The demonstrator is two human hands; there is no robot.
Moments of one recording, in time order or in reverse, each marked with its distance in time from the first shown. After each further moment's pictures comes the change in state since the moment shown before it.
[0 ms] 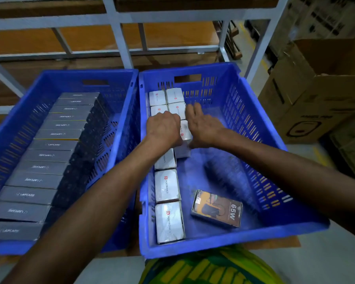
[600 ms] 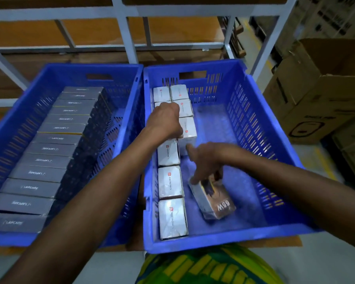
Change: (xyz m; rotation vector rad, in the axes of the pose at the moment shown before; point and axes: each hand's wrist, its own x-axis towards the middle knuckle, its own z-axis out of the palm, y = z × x) left_hand 0.007 -0.018 -0.002 -0.393 -0.001 -0.035; right_hand -0.056 -0.035 -0.008 0.037 -0.614 -0.037
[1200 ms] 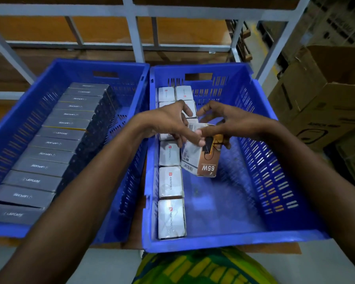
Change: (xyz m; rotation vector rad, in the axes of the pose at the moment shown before) left_hand -0.025 -0.004 -0.039 -0.725 -0.487 0.056; right_hand -0.029 0.058 -0.054 0.911 0.267 -0.236
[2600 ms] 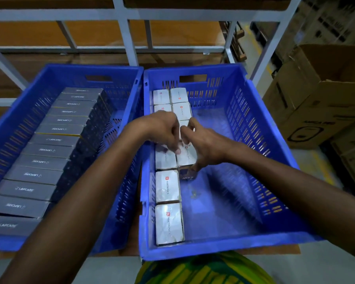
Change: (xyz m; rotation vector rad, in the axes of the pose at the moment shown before) left_hand 0.019 -0.013 -0.006 0.700 0.052 -0.038; right_hand 0.032 0.034 0.054 -0.859 0.098 -0.273
